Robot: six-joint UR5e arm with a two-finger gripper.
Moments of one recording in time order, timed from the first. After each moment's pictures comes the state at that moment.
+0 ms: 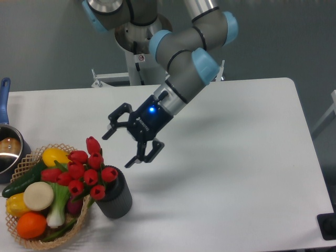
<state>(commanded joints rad) 2.48 -1.85 -1.89 -0.77 0.49 1.22</state>
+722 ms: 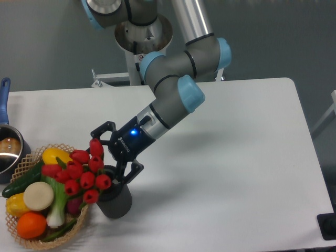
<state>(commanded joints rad) 2.40 -1.93 -1.81 -0.77 0.47 1.17</state>
